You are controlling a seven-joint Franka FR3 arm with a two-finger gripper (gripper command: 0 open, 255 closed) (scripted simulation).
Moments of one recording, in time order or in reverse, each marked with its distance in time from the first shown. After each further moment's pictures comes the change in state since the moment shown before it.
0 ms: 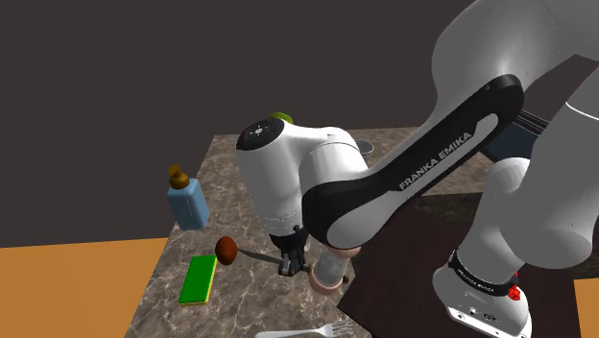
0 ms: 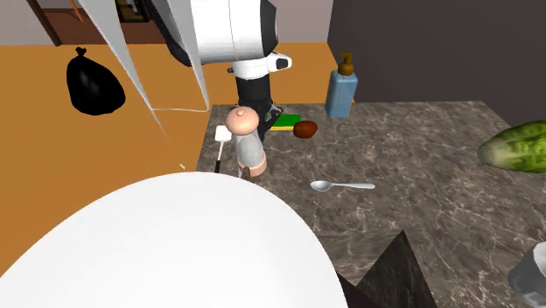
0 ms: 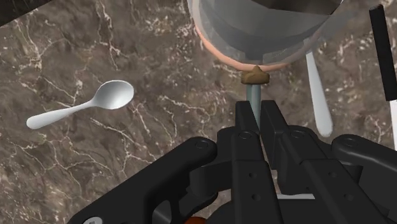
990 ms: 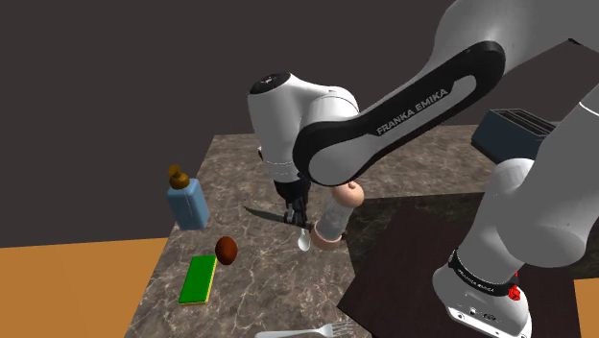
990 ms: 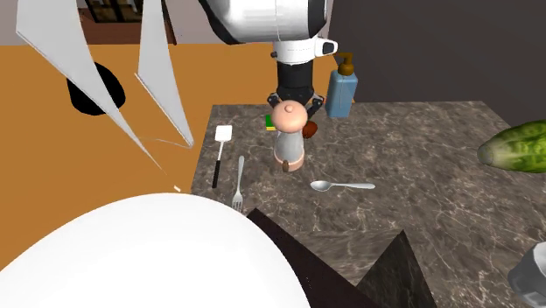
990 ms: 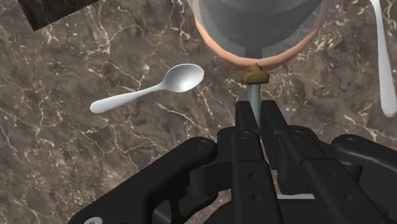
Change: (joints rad) arm -0.083 -0.073 -0.113 0.022 -0.011 -0.080 -0.194
